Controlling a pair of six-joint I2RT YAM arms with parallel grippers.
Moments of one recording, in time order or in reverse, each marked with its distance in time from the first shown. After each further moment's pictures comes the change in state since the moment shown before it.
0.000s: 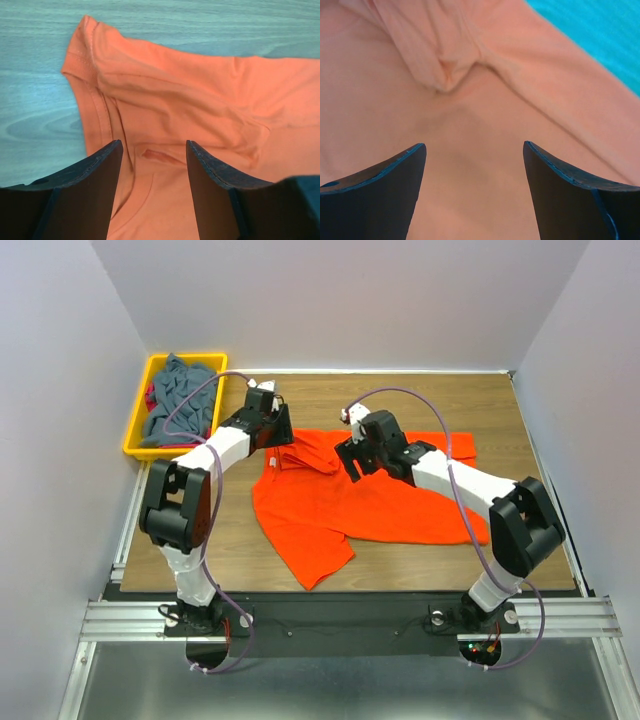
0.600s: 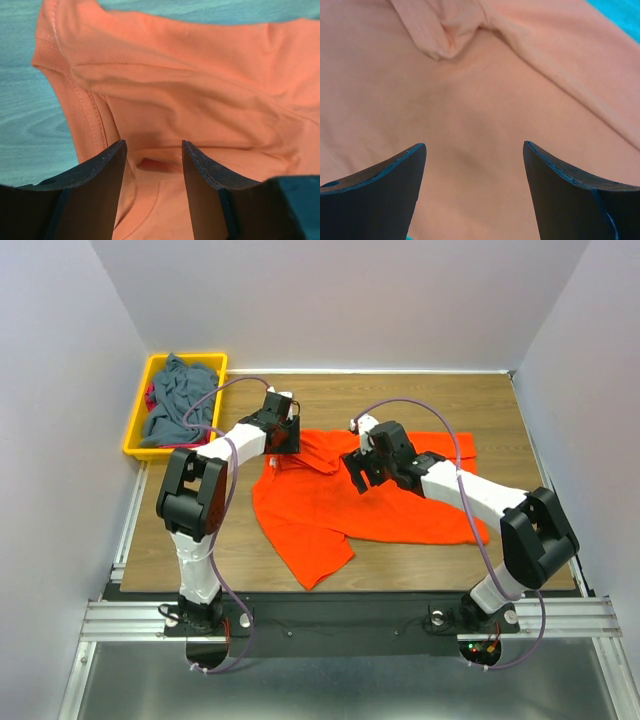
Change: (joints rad) left arm -0.060 0.145 0.101 -0.097 -0.077 0.083; right arm -0.010 -0.097 -0.126 -0.003 0.014 0.036
